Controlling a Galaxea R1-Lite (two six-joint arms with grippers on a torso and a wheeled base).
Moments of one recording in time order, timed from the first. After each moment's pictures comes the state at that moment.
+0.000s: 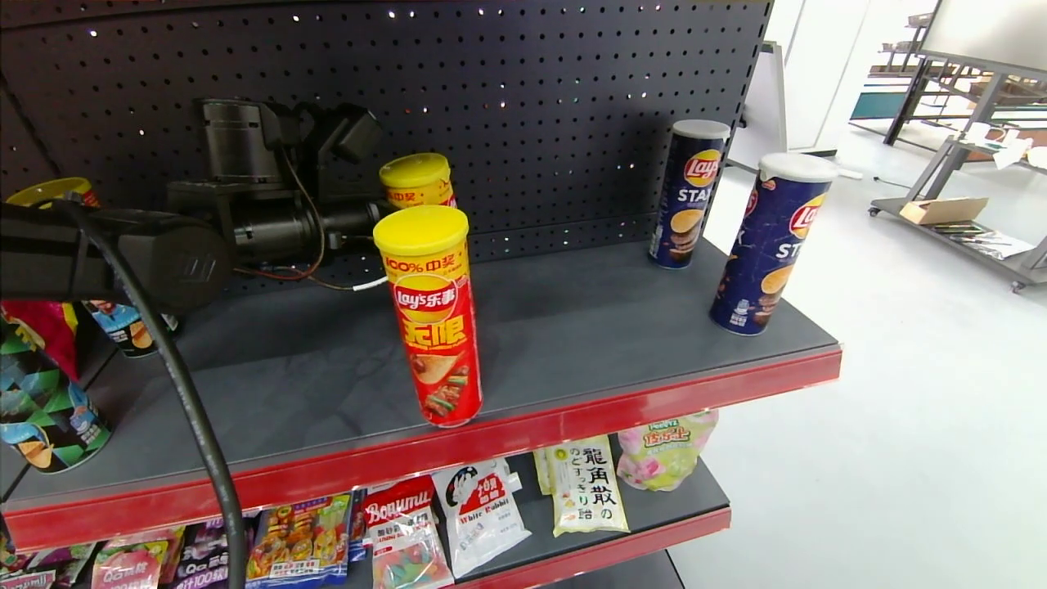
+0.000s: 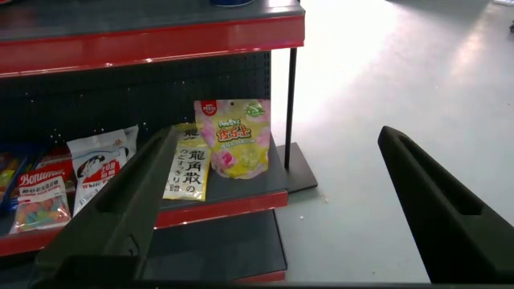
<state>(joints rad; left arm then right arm) -0.27 1.89 -1.31 -0.39 -0.41 0.16 0.00 0.00 0.00 0.00 0.04 0.00</state>
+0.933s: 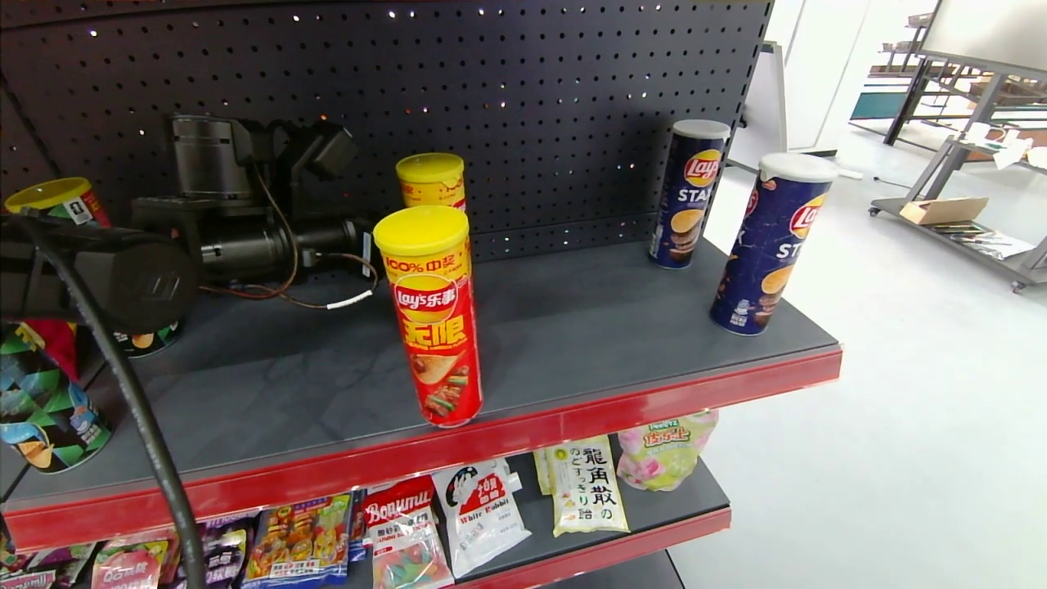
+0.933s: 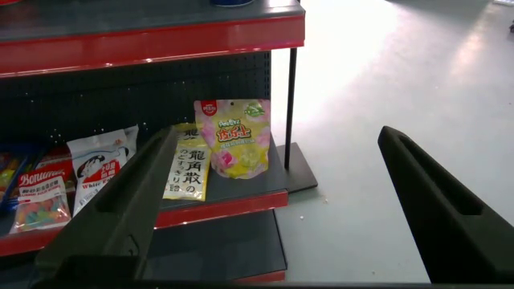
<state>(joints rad) -0.23 1.83 -1.19 -0.38 -0.40 0.16 0.00 0.00 0.00 0.00 0.04 0.00</state>
